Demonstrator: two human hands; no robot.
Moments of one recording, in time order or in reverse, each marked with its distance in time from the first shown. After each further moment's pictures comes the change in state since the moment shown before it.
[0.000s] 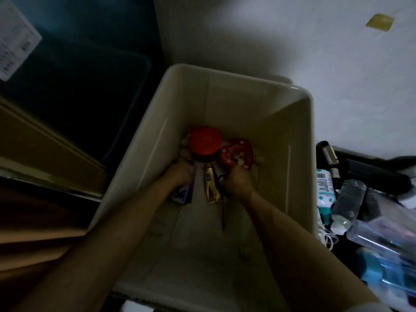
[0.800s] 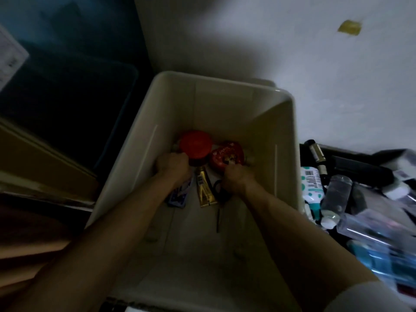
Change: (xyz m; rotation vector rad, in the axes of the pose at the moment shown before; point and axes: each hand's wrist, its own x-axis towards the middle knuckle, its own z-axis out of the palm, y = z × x) left_hand -0.015 0.022 -0.026 0.366 0.232 0.078; right_hand -0.025 -0.011 -0.050 -0.410 -0.130 -0.099
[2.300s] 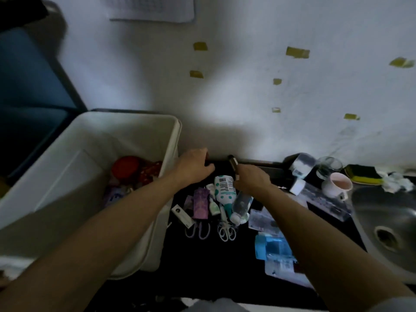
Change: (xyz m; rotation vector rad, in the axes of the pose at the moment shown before) left_hand -0.105 0.299 -0.065 -0.298 0.396 0.400; right_hand -0.116 0.306 -0.044 0.075 0.453 -0.041
